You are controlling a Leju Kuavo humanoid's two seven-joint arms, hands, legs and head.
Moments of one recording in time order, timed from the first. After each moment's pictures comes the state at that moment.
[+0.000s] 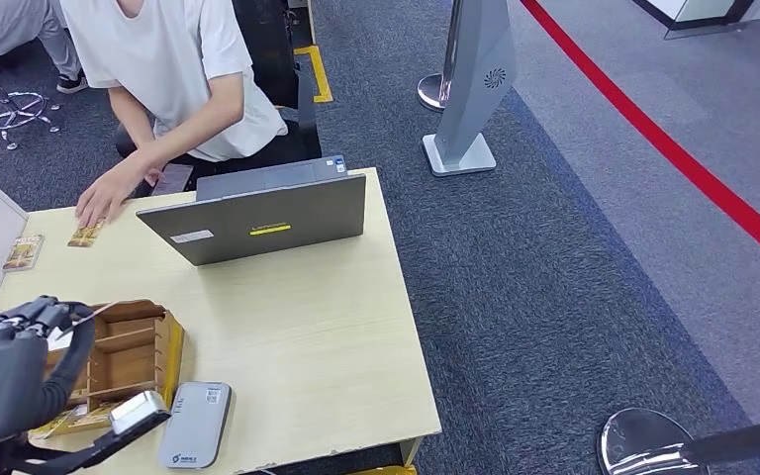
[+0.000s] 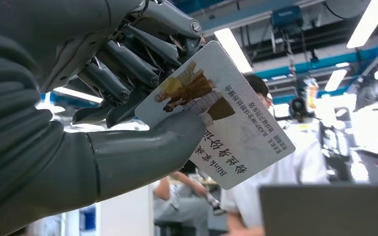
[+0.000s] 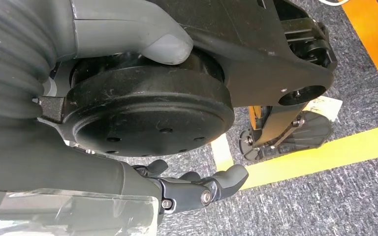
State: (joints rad) left arm 0.12 0.46 -0.31 -2.08 -1.23 0.13 0.08; right arm -0.13 0.16 1.32 0.01 -1.57 -0.23 -0.09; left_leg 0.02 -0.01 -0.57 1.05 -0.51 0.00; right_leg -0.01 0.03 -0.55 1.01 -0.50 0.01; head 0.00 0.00
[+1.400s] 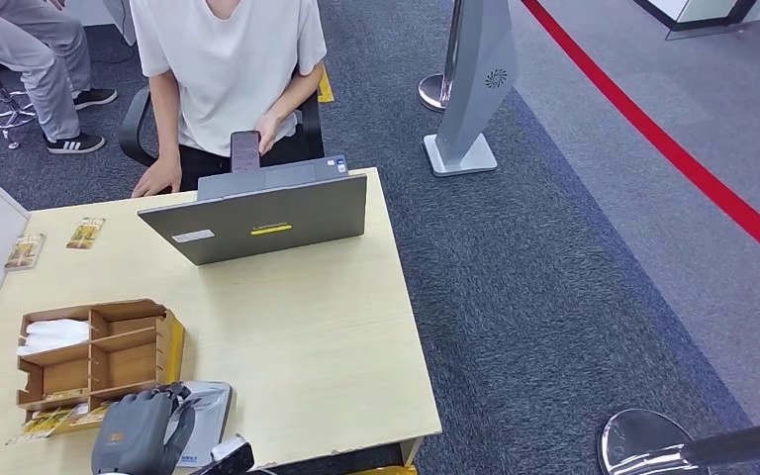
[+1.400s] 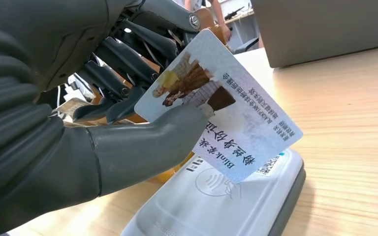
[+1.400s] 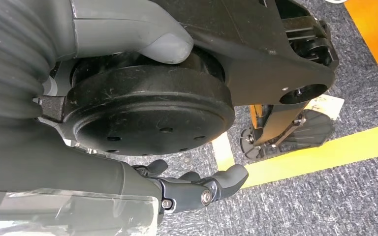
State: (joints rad) left arm 0.21 0.31 -0.52 -1.75 -1.15 -0.04 0.34; right arm -0.13 0.16 1.32 0.01 -1.57 -0.25 -0.08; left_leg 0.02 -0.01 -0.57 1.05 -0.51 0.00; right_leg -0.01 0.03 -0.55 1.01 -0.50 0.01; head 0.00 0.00
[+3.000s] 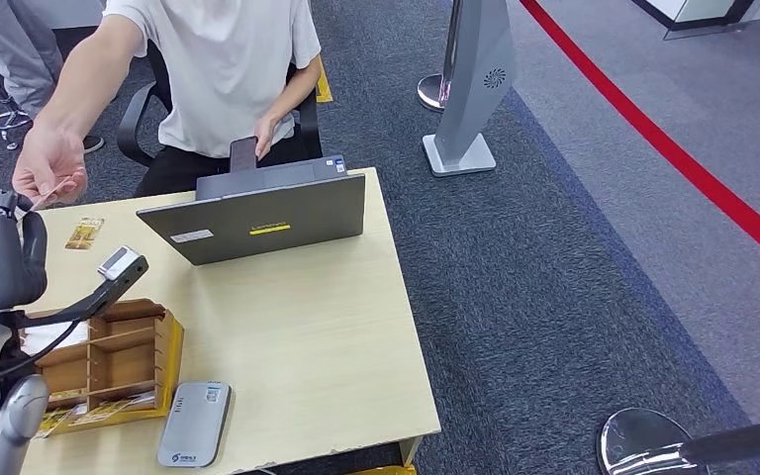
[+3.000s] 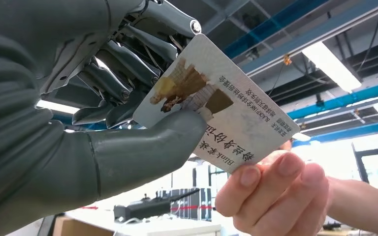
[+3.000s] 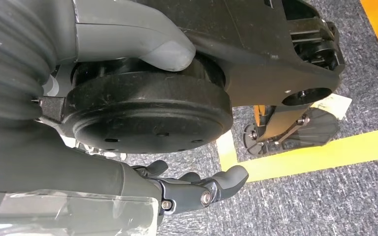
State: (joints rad) left arm -0.30 0.32 -0.27 -1.69 -1.51 0.13 0.24; right arm -0.15 0.16 1.39 0.02 -1.54 -0.23 -0.04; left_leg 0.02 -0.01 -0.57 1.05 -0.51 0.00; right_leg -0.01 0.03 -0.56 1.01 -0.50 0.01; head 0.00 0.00
